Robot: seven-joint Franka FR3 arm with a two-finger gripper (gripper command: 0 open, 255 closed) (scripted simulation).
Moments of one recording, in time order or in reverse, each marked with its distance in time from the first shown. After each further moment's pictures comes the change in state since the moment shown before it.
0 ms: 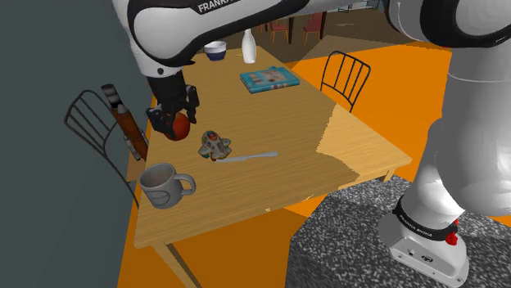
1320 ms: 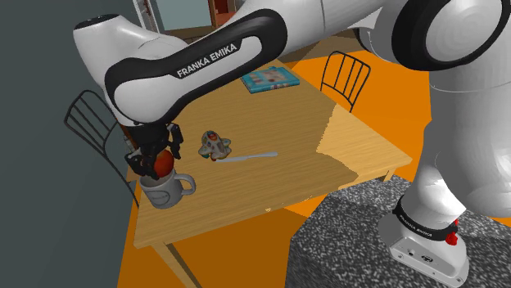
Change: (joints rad) arm 0.102 0.144 0.028 0.034 -0.051 0.096 0.147
